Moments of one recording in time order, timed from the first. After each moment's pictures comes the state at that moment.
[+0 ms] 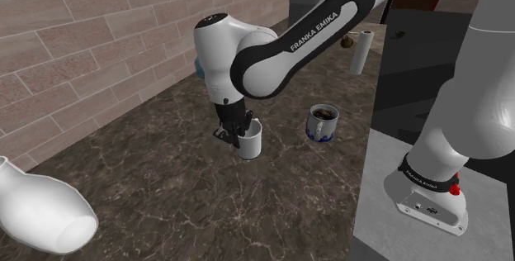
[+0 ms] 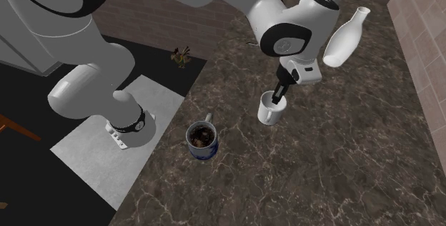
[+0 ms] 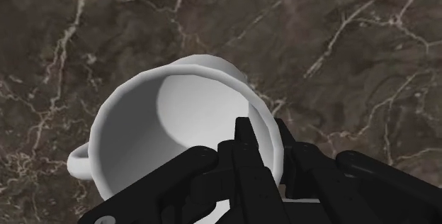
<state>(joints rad) 0.19 0.19 0.45 -2.05 -0.12 2.13 0.71</state>
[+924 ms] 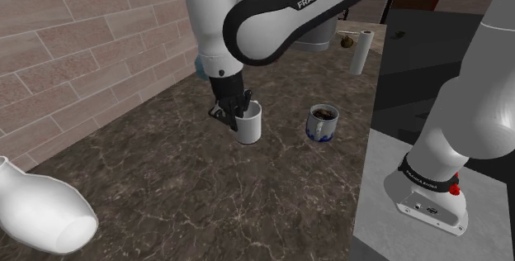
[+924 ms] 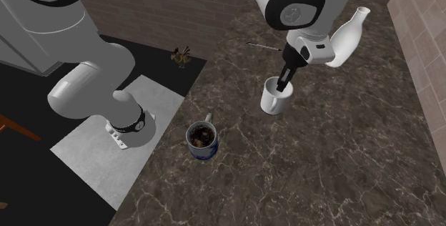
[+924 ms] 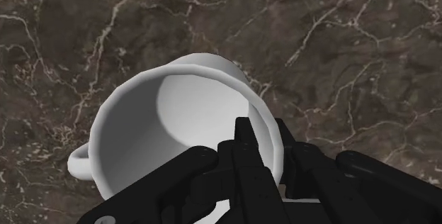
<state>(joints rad) 0.18 0.11 0.46 -1.95 -0.07 1.97 0.68</state>
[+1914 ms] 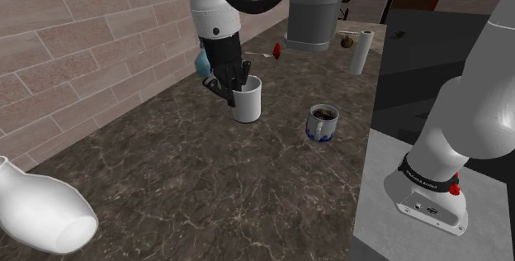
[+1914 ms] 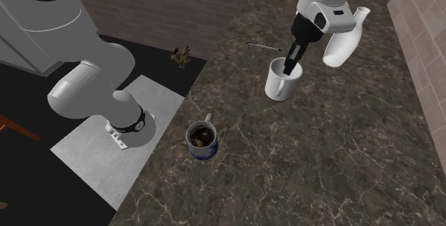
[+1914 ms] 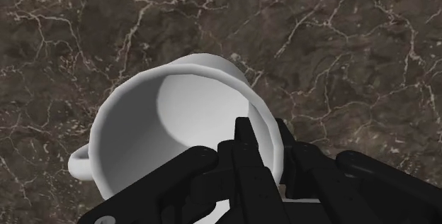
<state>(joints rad) 0.18 0.06 0.46 -1.80 -0.05 1.77 0.65</state>
